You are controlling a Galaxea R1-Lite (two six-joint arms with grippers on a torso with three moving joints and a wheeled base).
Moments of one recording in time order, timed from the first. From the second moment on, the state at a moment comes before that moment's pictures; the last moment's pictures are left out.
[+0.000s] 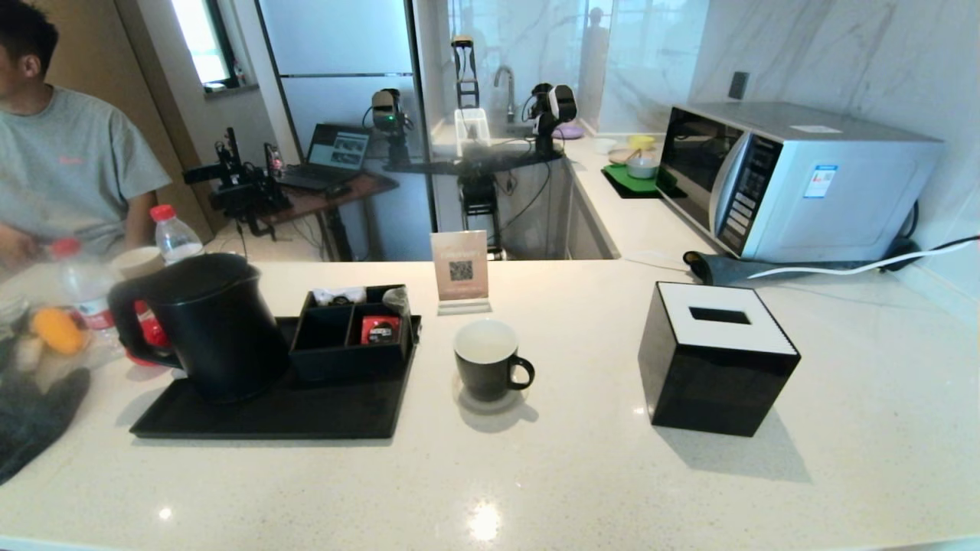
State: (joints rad) left arm 0.00 0.00 0.00 0.01 -0.01 0.02; right arm 0.00 0.00 0.00 0.00 0.01 -0.05
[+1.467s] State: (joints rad) left arm 0.00 0.00 0.00 0.01 -0.01 0.01; right arm 0.01 0.00 0.00 0.00 0.01 -0.05
